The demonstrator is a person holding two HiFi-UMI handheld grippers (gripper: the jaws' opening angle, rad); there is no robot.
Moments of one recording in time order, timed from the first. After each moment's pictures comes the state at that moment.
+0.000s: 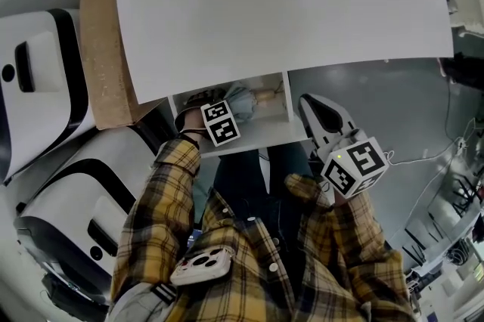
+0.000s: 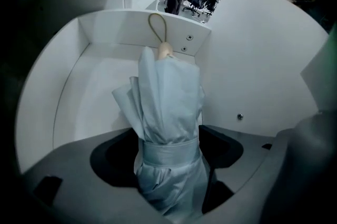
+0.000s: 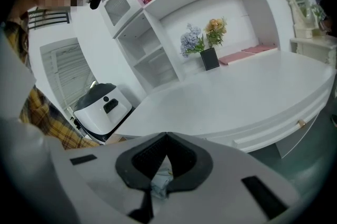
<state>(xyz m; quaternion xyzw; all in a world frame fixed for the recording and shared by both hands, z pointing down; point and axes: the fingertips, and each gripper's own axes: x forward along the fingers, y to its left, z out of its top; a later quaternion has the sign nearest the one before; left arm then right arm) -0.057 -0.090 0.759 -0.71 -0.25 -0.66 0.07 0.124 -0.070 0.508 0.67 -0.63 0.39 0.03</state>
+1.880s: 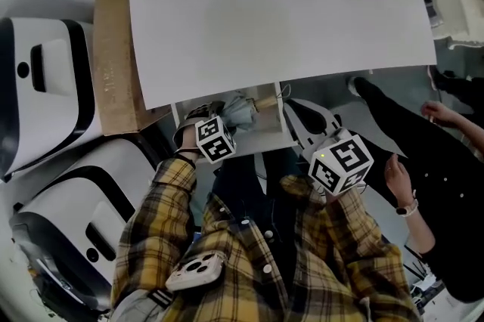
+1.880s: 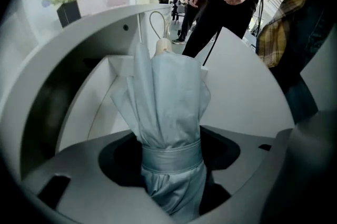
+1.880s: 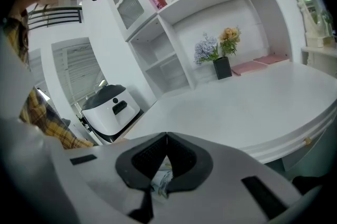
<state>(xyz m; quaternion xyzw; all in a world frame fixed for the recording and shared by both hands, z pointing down) -0.028 -0.098 0.689 -0.79 -0.18 -0.59 0.07 0.110 -0.086 0.469 0.65 -0.67 0.35 0.03</state>
